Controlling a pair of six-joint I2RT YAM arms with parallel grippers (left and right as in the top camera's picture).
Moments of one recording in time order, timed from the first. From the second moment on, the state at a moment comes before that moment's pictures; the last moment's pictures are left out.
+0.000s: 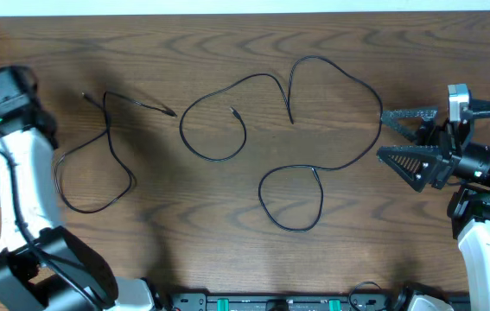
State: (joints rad) left arm 0.47 1.62 1.33 -0.77 -0.63 -0.46; right arm -0.31 1.12 0.62 1.13 -1.55 1.19
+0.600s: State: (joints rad) left arm 0.69 1.73 1.33 -0.77 -0.61 -0.60; right arm -0.31 1.12 0.62 1.13 -1.55 1.19
